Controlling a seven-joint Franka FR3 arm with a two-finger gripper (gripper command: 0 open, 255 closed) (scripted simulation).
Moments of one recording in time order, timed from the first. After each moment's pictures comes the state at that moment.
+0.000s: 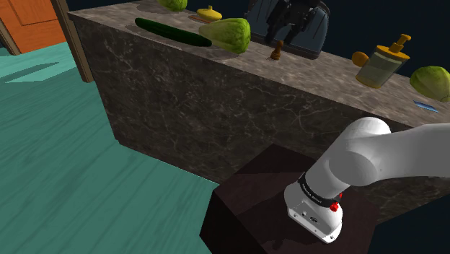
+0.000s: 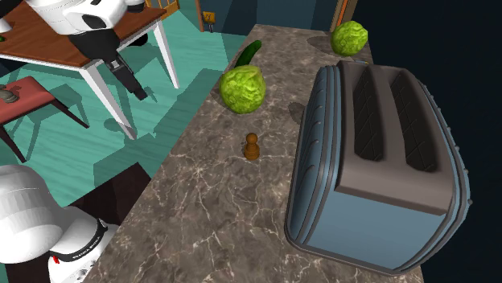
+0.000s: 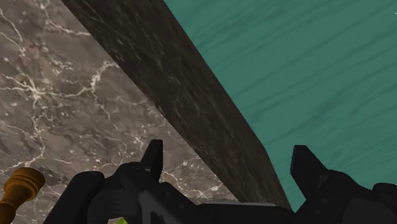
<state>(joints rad) 0.02 -0.82 -0.02 -2.32 0.03 1.71 0.14</state>
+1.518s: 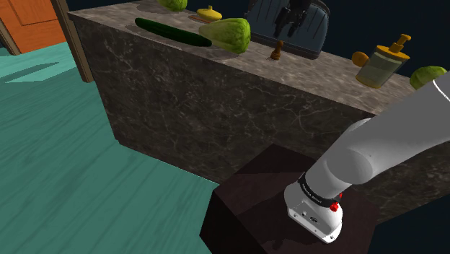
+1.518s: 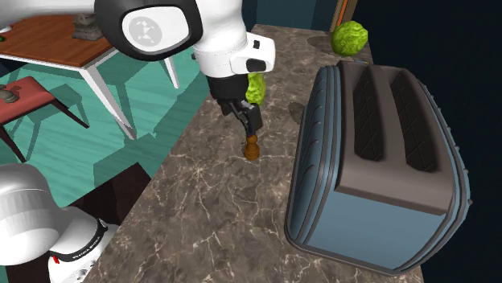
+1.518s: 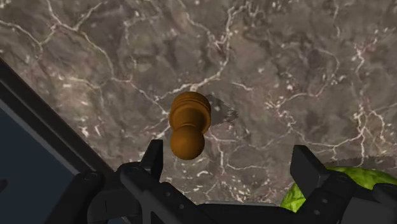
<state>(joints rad) -0.04 -0.26 -0.40 -1.95 -0.05 1.84 -0.32</state>
